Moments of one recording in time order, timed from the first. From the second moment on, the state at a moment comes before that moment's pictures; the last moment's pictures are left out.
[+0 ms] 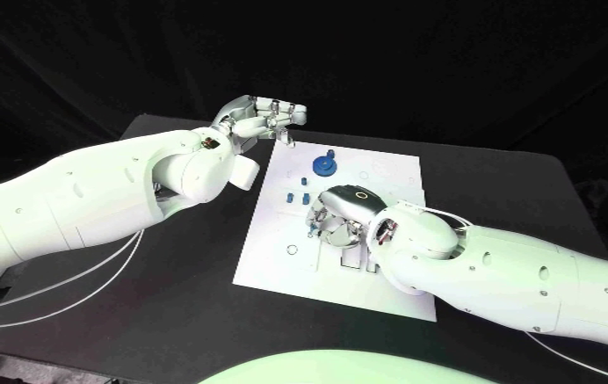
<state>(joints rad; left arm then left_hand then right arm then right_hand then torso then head) 1.19 -0.87 0.04 1.54 -0.15 -0.28 0.25 1.38 -0.13 0.31 0.05 0.11 1.02 0.18 0.08 0.10 1.04 0.12 0.29 0.19 1.18 0.03 0.86 0.47 0.17 1.08 0.12 0.74 0.58 1.09 -0.60 -0.12 1.60 -1.61 -0.34 -0.23 1.41 -0.13 0.47 0.07 0.22 1.13 0.13 0.09 0.24 1.16 0.07 0.19 0.14 1.47 0.00 1.36 1.27 0.08 1.42 0.09 1.28 1.31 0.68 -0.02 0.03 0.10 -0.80</state>
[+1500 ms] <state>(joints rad) 1.19 -0.87 0.04 1.54 -0.15 -0.28 0.24 1.39 -0.12 0.31 0.05 0.11 1.02 0.18 0.08 0.10 1.04 0.11 0.29 0.19 1.17 0.03 0.86 0.47 0.17 1.08 0.12 0.74 0.58 1.08 -0.59 -0.13 1.59 -1.61 -0.32 -0.23 1.41 -0.13 0.47 0.07 0.23 1.13 0.13 0.09 0.24 1.16 0.07 0.19 0.13 1.47 0.00 1.36 1.27 0.08 1.42 0.09 1.28 1.31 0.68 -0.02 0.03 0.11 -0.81</state>
